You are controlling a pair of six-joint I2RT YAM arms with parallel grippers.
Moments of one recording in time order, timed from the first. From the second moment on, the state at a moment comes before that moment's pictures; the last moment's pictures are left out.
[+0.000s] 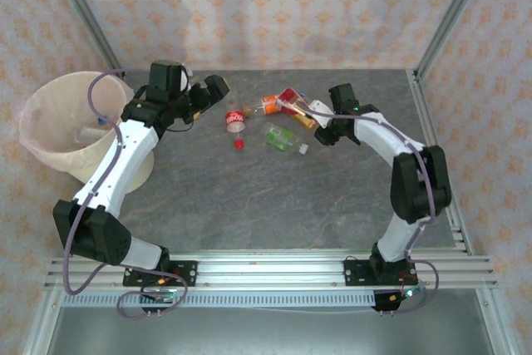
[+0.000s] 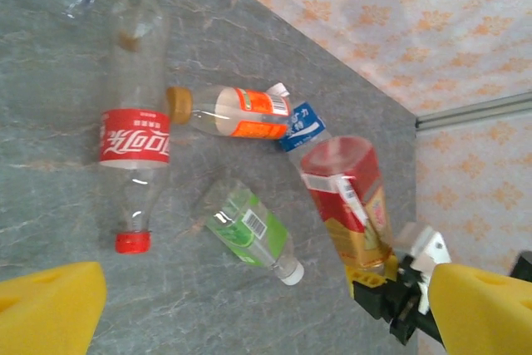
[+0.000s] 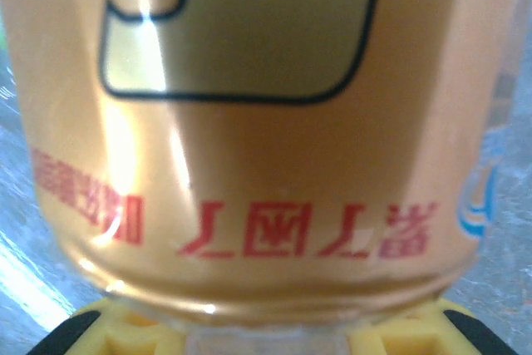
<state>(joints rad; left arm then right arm) -0.17 1.44 1.41 -0.62 0.29 -0.78 0.28 1.71 1.27 -0.57 -0.13 -0.58</state>
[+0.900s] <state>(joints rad) -0.39 1.51 1.34 -0.36 0.25 -0.68 0.62 1.54 1.07 -0.13 -0.43 0.21</state>
